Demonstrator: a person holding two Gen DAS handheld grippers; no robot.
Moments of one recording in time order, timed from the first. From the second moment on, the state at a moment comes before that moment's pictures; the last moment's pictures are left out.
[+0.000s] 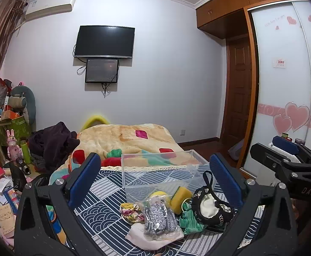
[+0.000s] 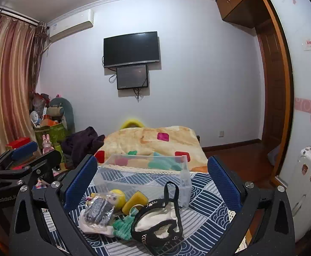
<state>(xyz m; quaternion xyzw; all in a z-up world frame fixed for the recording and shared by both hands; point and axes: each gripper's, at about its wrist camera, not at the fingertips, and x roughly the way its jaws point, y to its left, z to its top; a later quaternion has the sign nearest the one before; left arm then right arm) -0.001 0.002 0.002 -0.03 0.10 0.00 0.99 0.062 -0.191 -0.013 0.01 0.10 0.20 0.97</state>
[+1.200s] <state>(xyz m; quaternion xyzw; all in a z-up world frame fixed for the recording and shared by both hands) -0.001 0.001 0.002 -0.03 0.10 0.00 0.99 0.061 -0.190 -0.013 0.02 0.10 0.20 0.97</state>
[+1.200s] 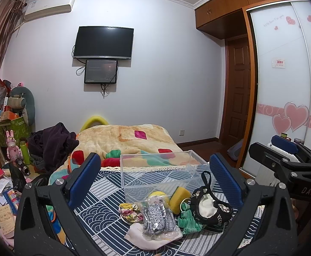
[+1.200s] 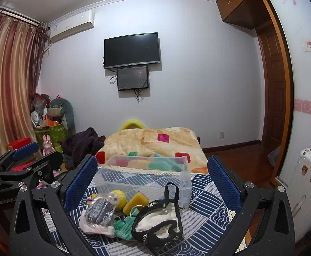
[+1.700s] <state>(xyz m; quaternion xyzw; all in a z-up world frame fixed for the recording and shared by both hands) -0.001 0.000 0.002 -0.03 0.10 0.00 0.99 0.062 -0.190 -0.015 0.02 0.09 0.20 0.97</state>
